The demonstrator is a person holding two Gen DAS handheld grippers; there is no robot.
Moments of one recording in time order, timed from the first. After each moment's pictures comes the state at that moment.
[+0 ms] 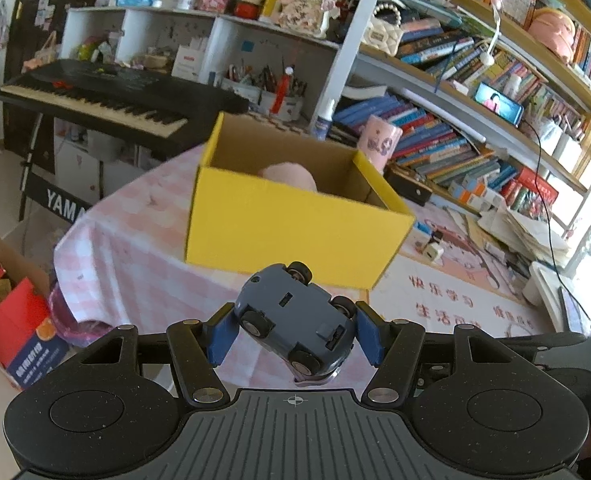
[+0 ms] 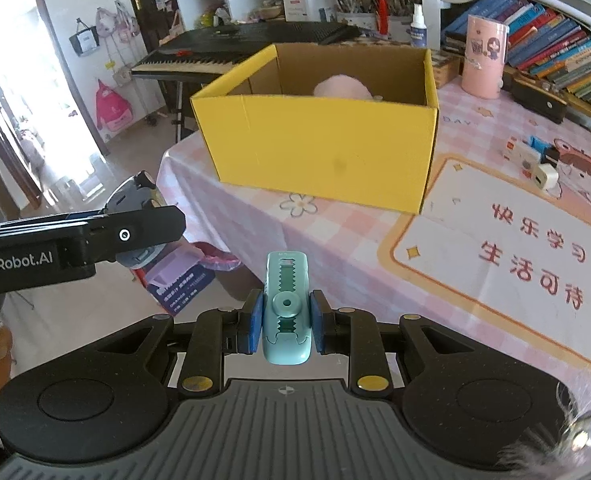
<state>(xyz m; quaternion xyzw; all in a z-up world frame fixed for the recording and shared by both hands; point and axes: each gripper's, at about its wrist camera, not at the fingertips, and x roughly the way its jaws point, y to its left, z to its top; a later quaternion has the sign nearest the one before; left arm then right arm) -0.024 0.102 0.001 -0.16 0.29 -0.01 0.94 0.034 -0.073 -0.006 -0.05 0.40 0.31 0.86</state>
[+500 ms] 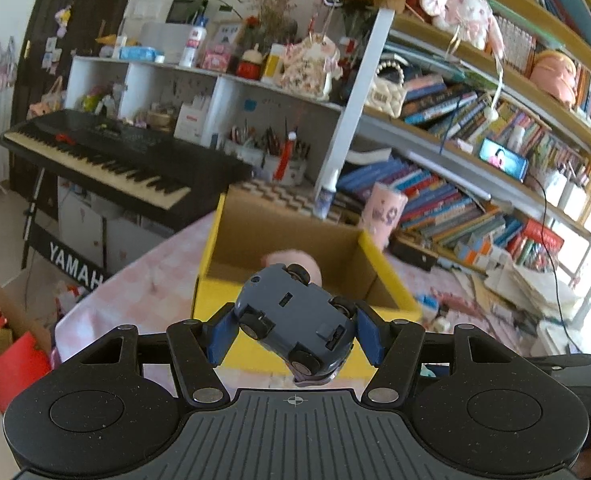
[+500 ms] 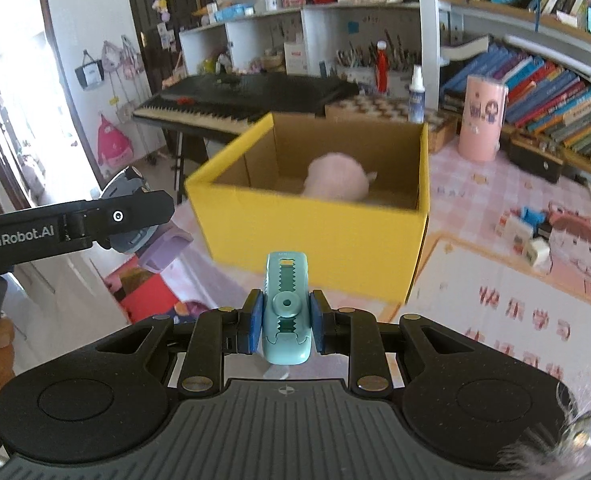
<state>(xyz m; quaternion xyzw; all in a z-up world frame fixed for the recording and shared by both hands) 0.014 0.116 0.038 -0.16 0.21 0.01 0.96 0.068 -0.069 0.035 -0.04 0.34 0.32 0.89</state>
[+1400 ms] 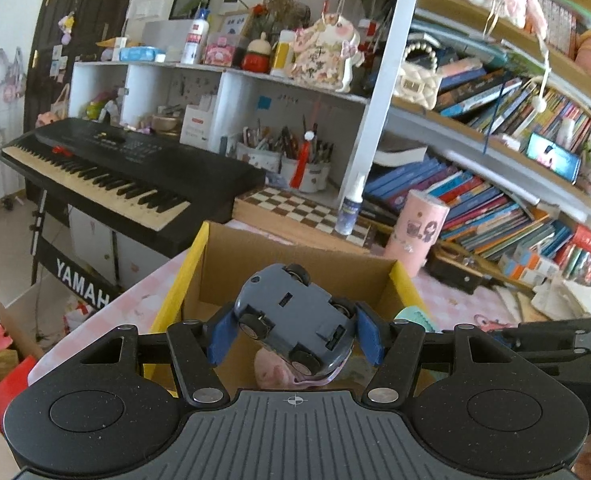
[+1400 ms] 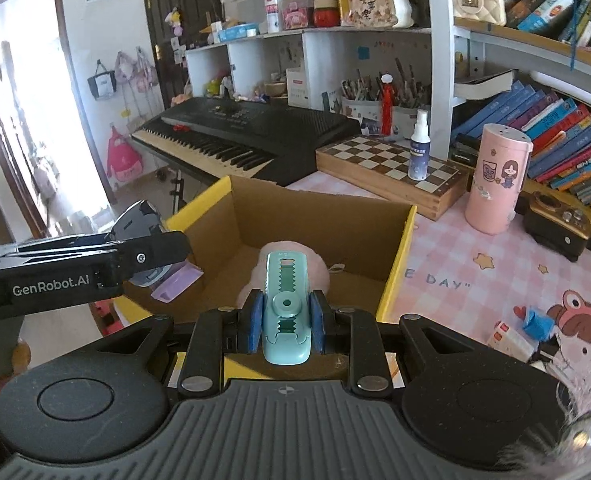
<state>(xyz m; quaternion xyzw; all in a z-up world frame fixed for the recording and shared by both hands) 0.132 0.097 0.031 -0.13 0.23 0.06 0.96 0.204 -0.070 0.050 -0.06 0.31 0.36 0.88</state>
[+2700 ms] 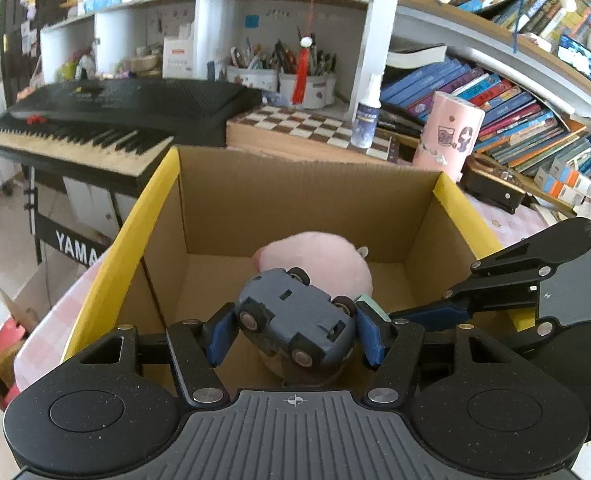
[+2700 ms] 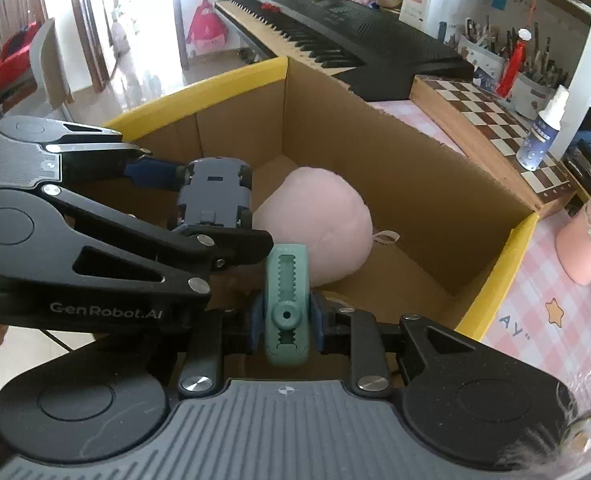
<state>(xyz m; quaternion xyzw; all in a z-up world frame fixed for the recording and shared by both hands) 0.207 0.094 -0.020 -0.08 0.35 0.06 0.93 0.279 -0.004 -0.013 -0.24 0.38 0.47 0.76</state>
